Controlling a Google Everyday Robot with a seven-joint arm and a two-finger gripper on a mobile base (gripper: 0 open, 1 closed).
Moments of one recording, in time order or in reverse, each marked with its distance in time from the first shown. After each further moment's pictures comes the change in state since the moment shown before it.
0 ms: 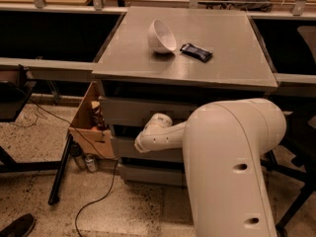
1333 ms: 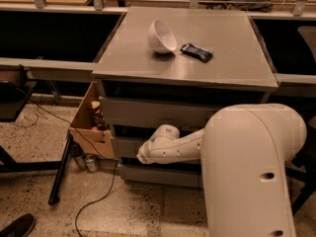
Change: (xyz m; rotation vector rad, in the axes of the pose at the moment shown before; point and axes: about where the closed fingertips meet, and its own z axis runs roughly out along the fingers) arm 0.034 0.030 -0.014 -0.070 -0.046 -0.037
